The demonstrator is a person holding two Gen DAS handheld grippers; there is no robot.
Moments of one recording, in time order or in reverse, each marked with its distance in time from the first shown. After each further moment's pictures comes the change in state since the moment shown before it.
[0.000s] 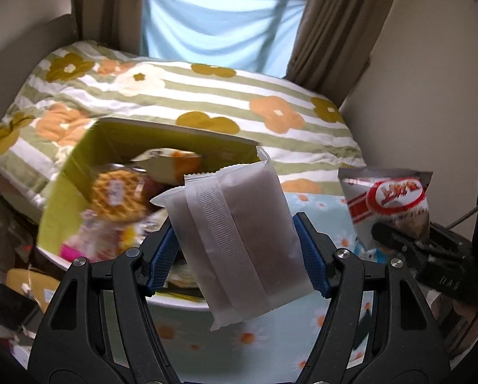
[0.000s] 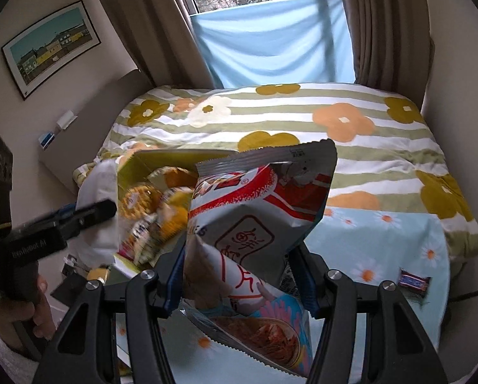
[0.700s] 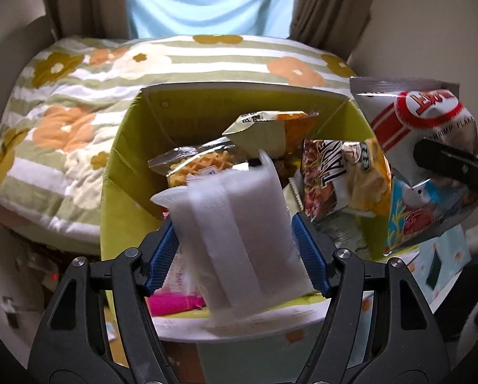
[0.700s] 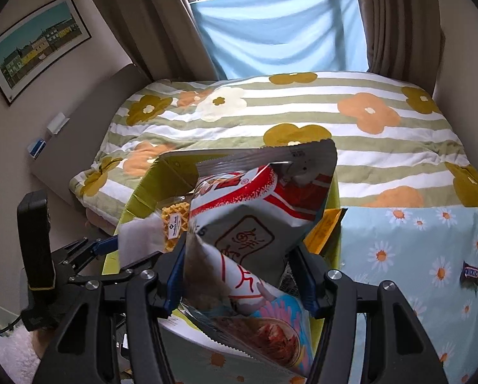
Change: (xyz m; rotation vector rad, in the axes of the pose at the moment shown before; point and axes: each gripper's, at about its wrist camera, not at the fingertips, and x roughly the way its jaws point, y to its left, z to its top) left arm 0.065 0.138 -0.002 0.187 0.125 -0.002; right arm 0.095 0.120 0.028 0.056 0.037 -0.036
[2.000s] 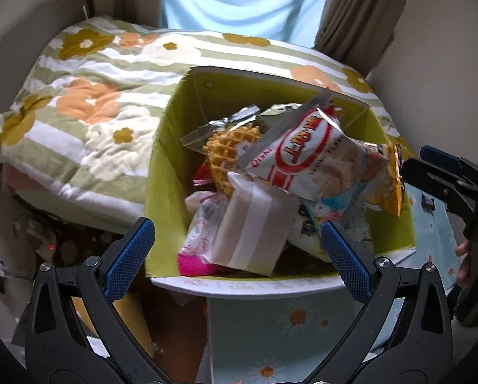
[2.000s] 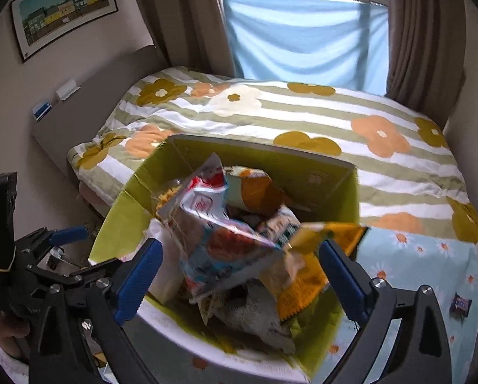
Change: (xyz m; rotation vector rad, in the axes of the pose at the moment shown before) left arm -0.033 0.023 -0.029 -0.138 0.001 0.039; right arm 0.016 0.019 -0.012 -0.160 -0.002 -0.025
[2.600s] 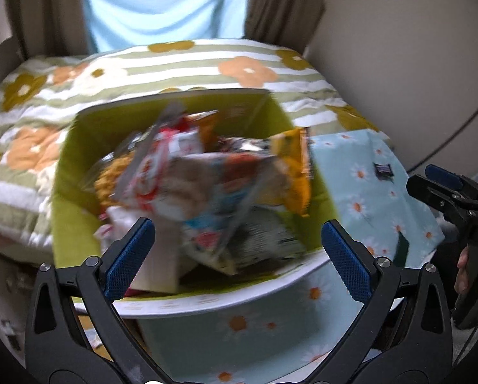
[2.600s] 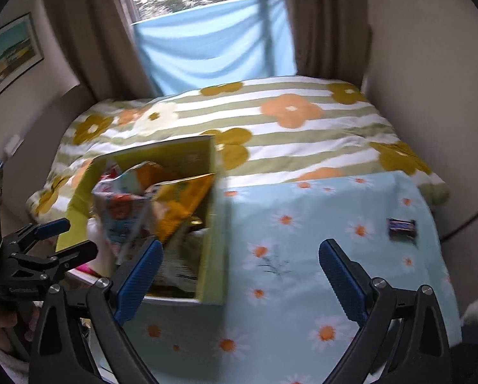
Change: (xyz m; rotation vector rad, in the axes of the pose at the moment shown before) left arm -0.002 -0.116 0.011 0.242 0.014 -0.169; right arm -0.099 -0.094 -0.067 0.284 -0.060 -0.240
